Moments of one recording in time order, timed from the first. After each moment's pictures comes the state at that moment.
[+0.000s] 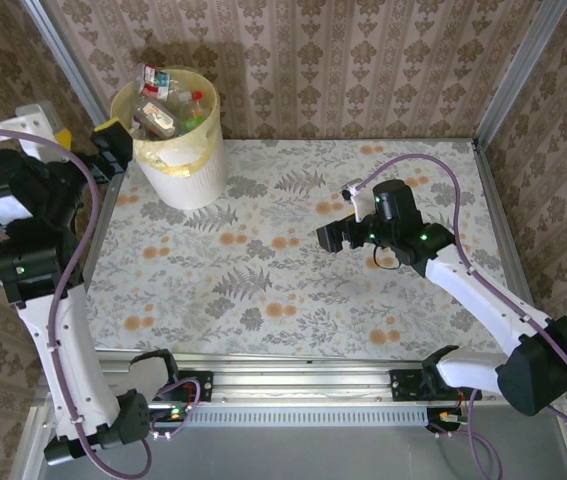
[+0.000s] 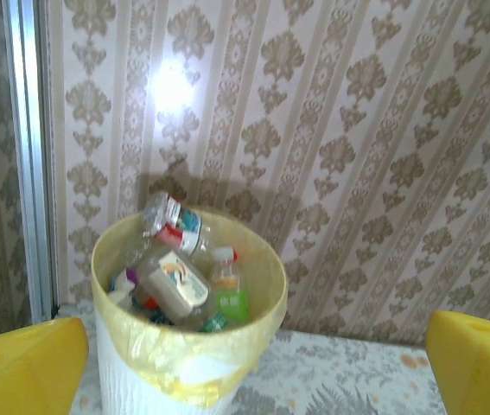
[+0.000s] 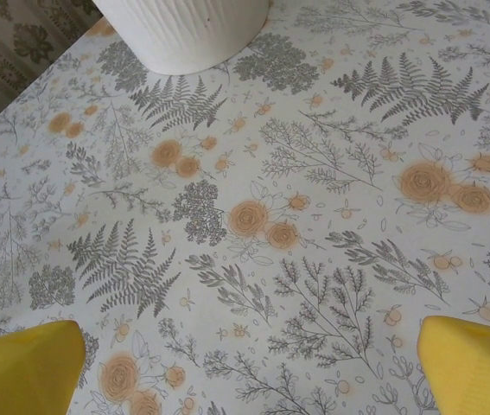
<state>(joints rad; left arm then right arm) 0.19 1.00 1.62 -0.63 0.36 -0.24 0.44 1.22 1.00 -0.40 -0.26 0.10</state>
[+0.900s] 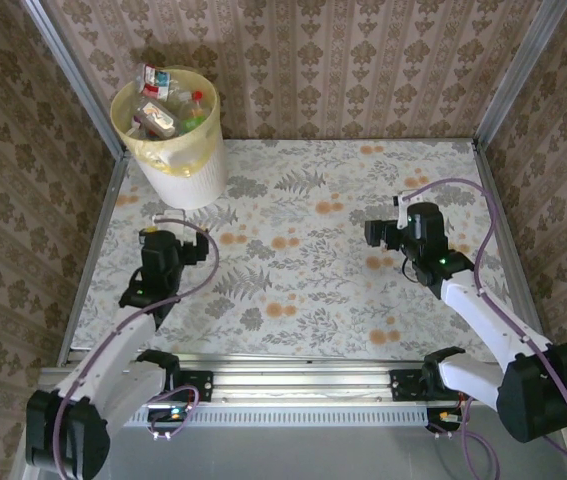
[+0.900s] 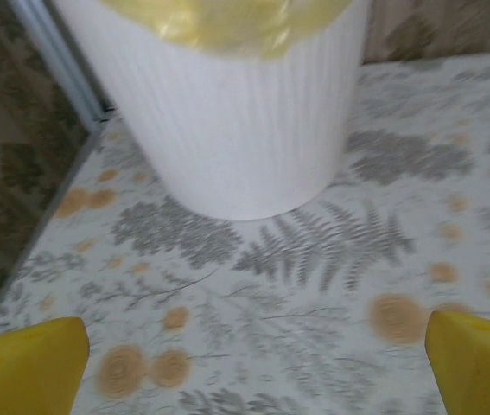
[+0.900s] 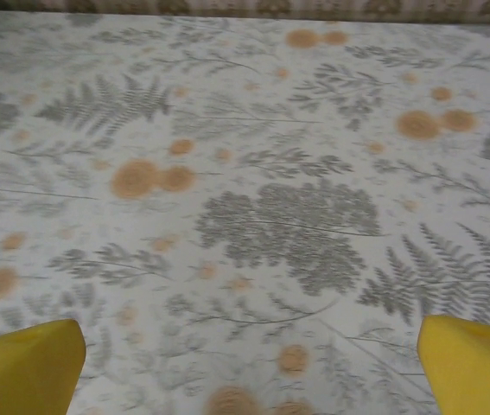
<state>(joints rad) -0.31 0.89 0.44 0.07 -0.35 0.03 0.22 1.09 0.65 -0.12 0.13 0.10</state>
